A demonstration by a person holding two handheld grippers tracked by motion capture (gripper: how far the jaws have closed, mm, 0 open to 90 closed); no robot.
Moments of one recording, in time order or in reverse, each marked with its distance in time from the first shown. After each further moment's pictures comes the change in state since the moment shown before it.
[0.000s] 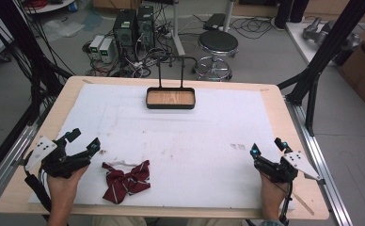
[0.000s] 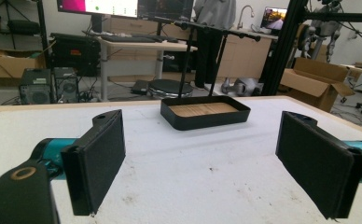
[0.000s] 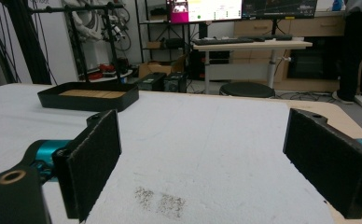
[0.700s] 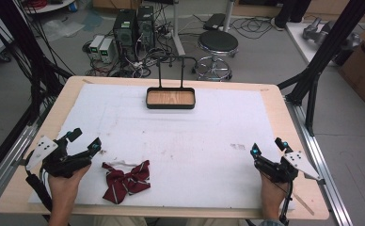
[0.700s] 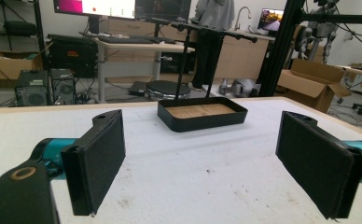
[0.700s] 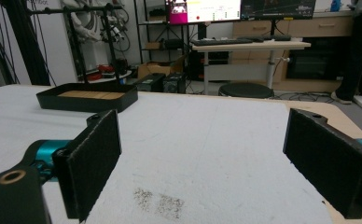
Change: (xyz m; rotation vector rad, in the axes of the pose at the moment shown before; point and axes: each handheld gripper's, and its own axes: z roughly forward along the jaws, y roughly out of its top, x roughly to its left) left arm -0.001 0.000 0.001 -0.005 -0.001 -0.008; right arm -0.001 0.000 0.000 -0.003 -0.004 -0.001
